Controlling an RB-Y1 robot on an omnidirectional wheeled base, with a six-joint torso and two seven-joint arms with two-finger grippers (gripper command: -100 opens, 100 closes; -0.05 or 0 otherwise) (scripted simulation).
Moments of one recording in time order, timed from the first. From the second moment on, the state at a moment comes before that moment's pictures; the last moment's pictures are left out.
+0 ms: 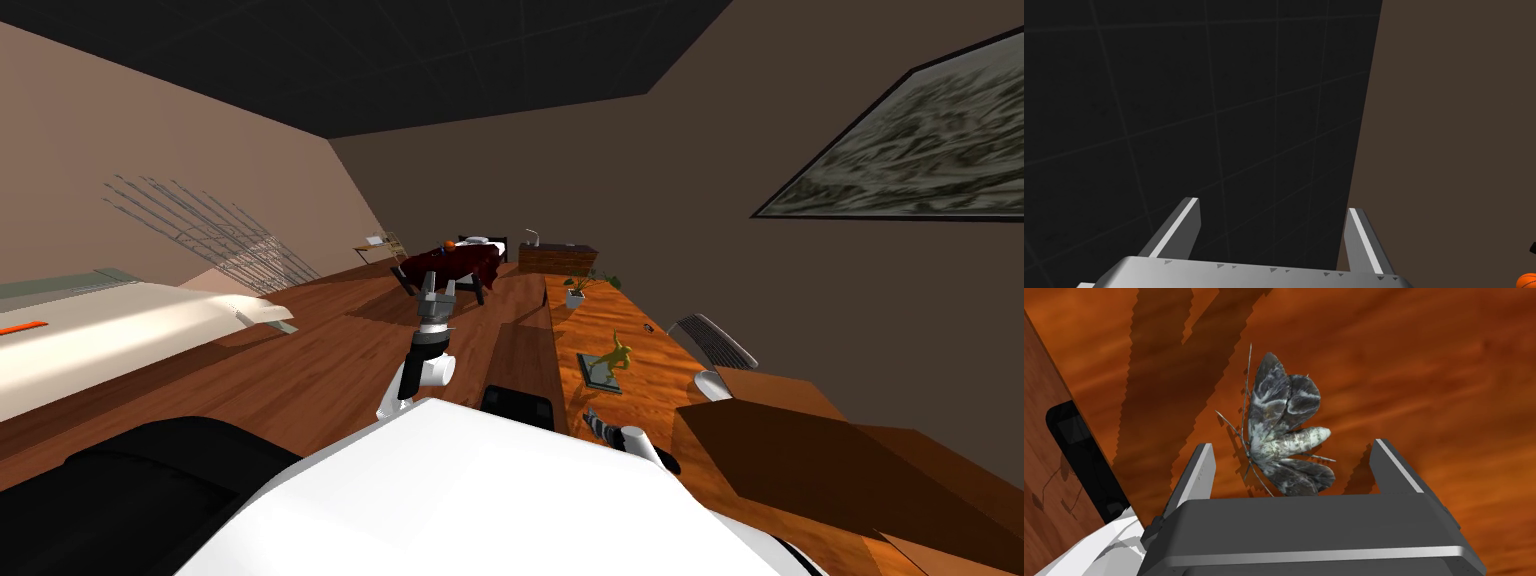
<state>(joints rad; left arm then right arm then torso) 0.45 -0.01 0.03 -2.28 -0.05 -0.48 0.17 -0.07 -0.35 -0.07 -0.34 -1.30 0.40 -0.66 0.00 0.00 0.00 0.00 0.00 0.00</state>
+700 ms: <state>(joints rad) 0.45 -0.01 0.03 -2.28 -0.05 -0.48 0.17 -0.07 -0.35 -0.07 -0.35 -1.29 0.40 -0.67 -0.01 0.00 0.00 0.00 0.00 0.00</state>
